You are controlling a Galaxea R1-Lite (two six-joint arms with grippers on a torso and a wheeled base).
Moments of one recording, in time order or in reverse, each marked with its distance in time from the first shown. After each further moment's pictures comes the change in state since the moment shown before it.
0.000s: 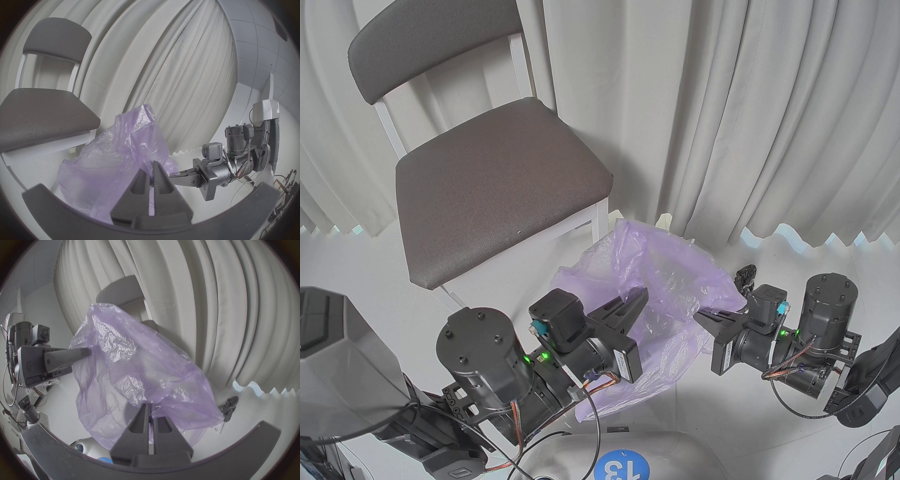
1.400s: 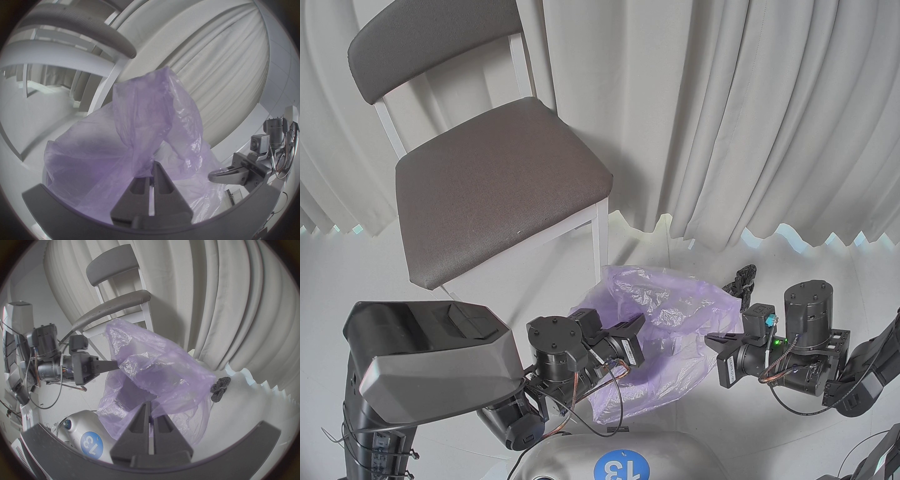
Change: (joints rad) left arm 0.137 0.424 -0.245 -0.025 -0.126 -0.343; right arm -0.061 0.015 0.001 0.219 0.008 -0.077
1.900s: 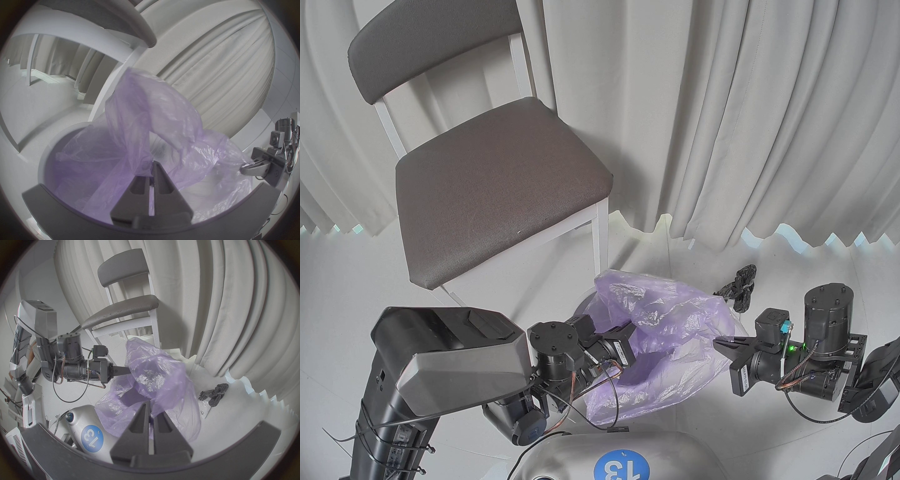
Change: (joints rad) left arm 0.057 0.103 -0.045 -0.041 -0.034 -0.041; right arm 0.008 -0.078 0.053 0.001 0.022 -0.061
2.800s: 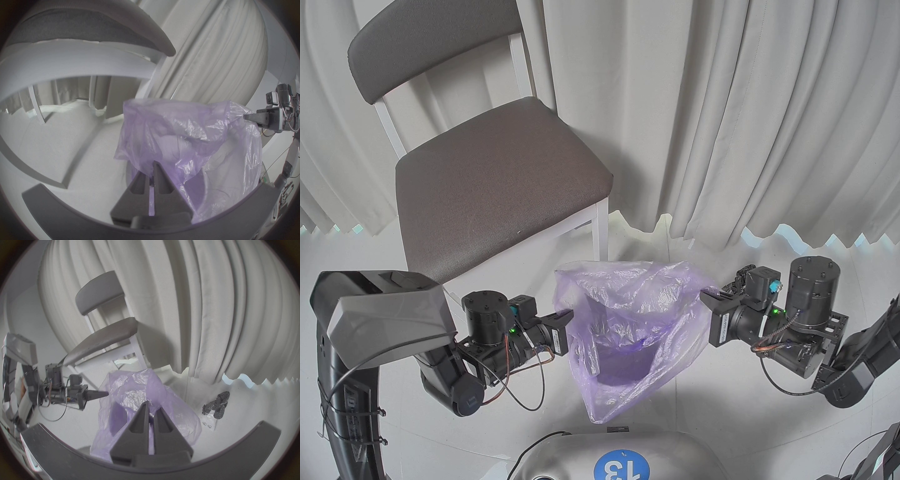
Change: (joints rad) left arm 0.254 -0.201 0.159 0.201 -0.150 0.365; right arm -0.005 0.163 -0.170 -0.217 -0.103 0.215
